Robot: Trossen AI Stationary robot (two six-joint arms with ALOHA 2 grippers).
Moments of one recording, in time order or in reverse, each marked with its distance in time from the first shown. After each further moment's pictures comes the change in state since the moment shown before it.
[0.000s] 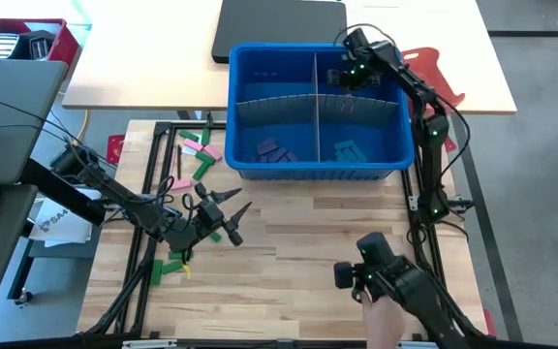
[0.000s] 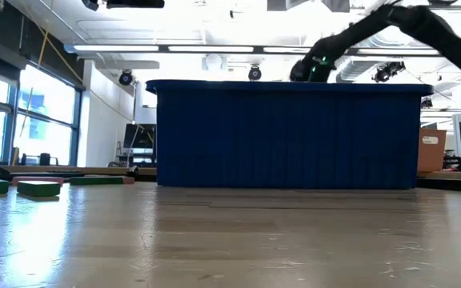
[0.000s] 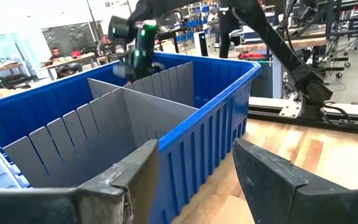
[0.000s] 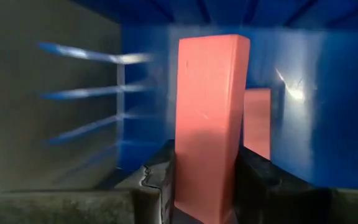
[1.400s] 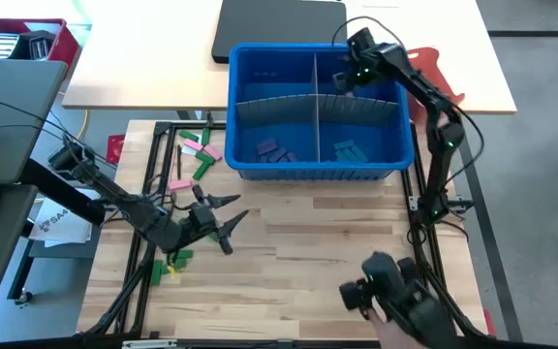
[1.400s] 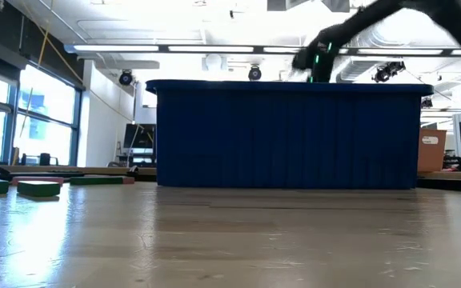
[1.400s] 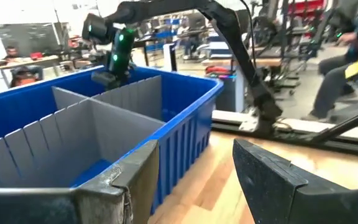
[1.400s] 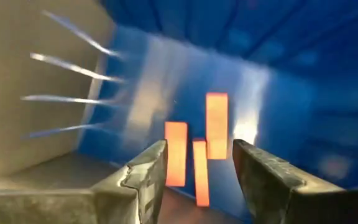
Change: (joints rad) left arm -0.059 -0.064 0.000 0.032 0.089 0.004; right arm 0.054 -0.183 -0.164 0.074 0.194 -0.232
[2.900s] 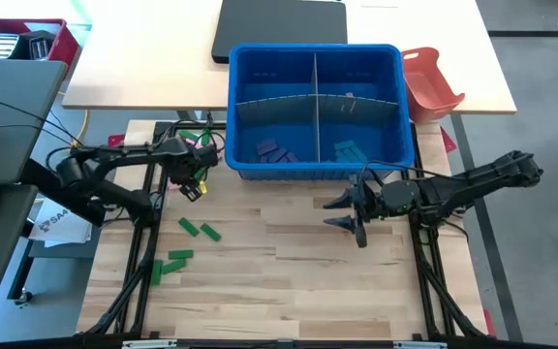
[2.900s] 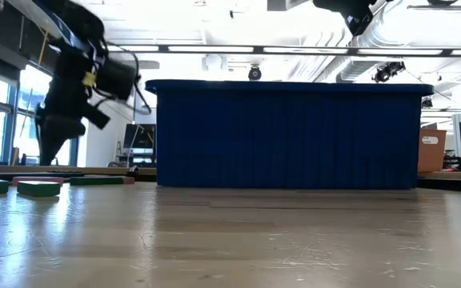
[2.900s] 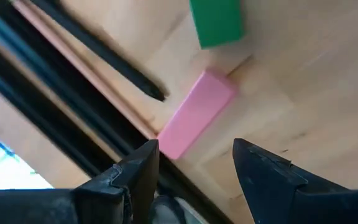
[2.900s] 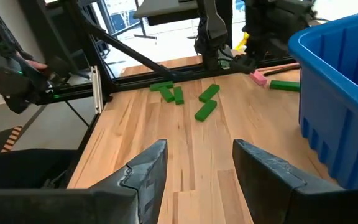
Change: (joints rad) left arm 1.164 0.167 0.006 -1.584 0.856 -0.291; right arm 1.268 -0.974 -1.205 0.996 0.059 0.058
